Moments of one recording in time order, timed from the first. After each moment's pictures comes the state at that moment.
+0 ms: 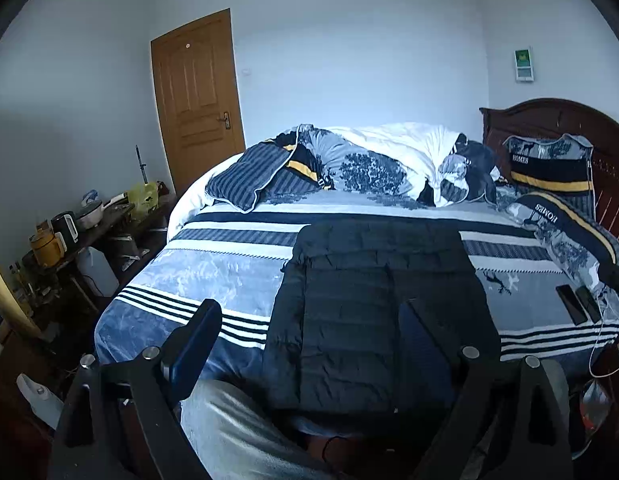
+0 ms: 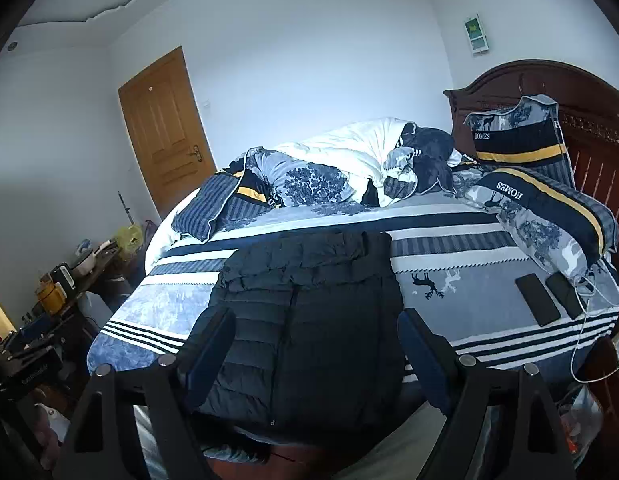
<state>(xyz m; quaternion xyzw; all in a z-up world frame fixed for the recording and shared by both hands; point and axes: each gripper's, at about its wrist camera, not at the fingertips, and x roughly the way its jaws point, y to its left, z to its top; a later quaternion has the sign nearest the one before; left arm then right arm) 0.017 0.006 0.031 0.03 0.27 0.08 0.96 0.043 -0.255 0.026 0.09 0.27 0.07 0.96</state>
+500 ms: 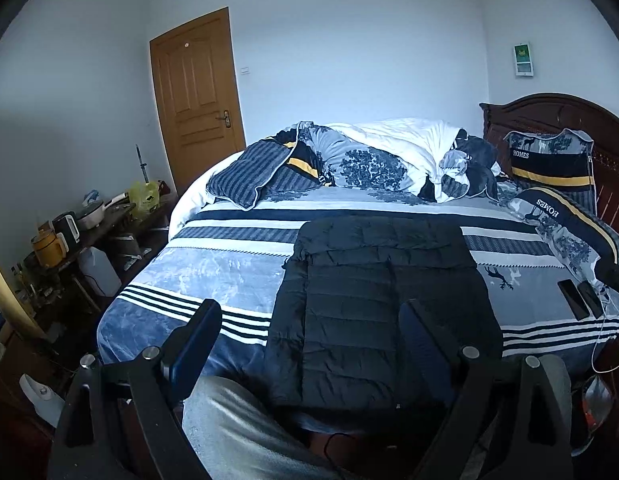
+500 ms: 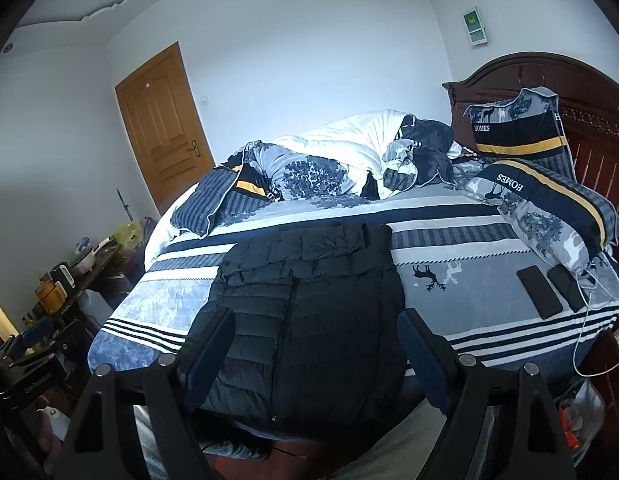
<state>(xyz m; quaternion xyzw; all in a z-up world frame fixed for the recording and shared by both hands) 0.014 0.005 0.030 0.03 0.27 0.08 0.96 0.045 -0.253 0.021 0.09 0.28 0.06 0.95</state>
